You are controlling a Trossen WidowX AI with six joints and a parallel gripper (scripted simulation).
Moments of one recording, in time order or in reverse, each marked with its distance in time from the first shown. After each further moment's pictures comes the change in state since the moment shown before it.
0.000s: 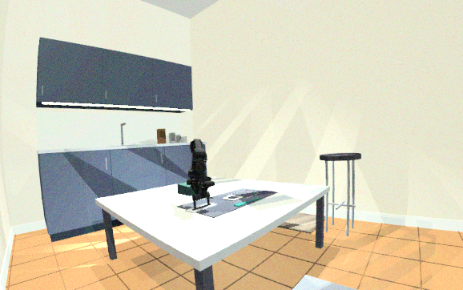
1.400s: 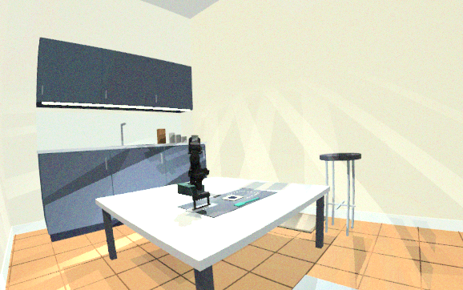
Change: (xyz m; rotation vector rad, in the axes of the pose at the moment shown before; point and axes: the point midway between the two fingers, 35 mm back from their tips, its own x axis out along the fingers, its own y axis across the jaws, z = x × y) arm -0.043 0.000 -0.012 0.567 -0.028 -0.171
